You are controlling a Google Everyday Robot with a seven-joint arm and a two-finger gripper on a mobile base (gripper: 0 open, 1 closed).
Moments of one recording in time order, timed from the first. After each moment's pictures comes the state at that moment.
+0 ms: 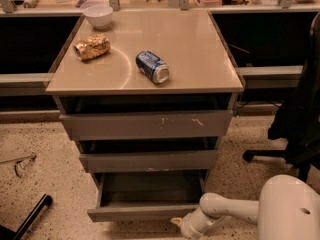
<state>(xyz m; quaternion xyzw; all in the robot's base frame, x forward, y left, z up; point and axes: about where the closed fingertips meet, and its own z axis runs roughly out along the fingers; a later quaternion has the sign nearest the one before) 0.375 -0.058 0.189 -0.62 0.69 0.36 0.12</state>
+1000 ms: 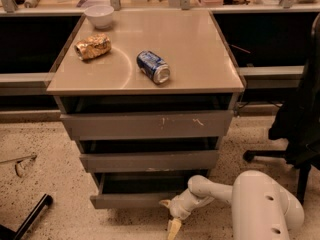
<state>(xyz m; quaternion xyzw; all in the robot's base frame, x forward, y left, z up) 0.456 -0.019 0.174 -0.65 0.64 0.38 0.15</state>
